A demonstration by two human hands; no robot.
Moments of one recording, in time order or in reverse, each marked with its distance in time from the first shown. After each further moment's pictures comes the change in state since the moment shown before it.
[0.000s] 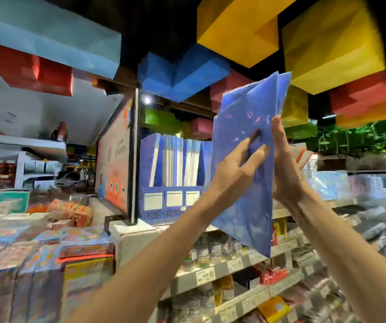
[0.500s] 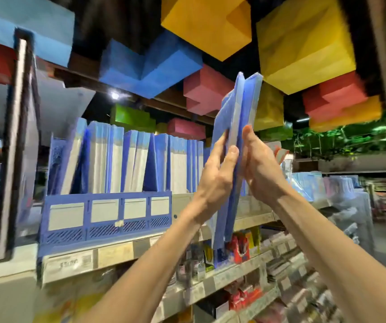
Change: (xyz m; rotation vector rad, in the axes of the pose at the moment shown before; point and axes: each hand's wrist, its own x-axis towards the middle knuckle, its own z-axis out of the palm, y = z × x) left_hand 0.107 -0.146 0.098 -0.123 0.071 0.069; right_hand 0.111 0.086 -0.145 -0.136 -0.004 -0.097
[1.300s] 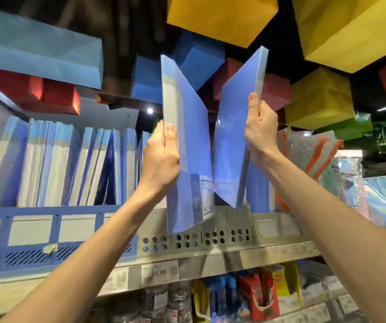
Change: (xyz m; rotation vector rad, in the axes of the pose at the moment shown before) left_hand 0.114 -0.126 0.009 0.651 0.431 0.221; right_hand 0.214 0.140 -0.127 -0.143 0.292 -0.315
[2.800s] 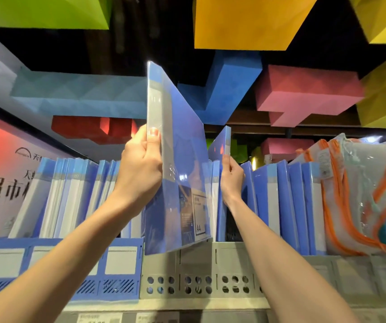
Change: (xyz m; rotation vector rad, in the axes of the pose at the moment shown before) left_hand 0.037 0.022 0.018 0.353 0.086 0.031; right_hand 0.003 0.162 0.114 0.353 -0.168 0.280
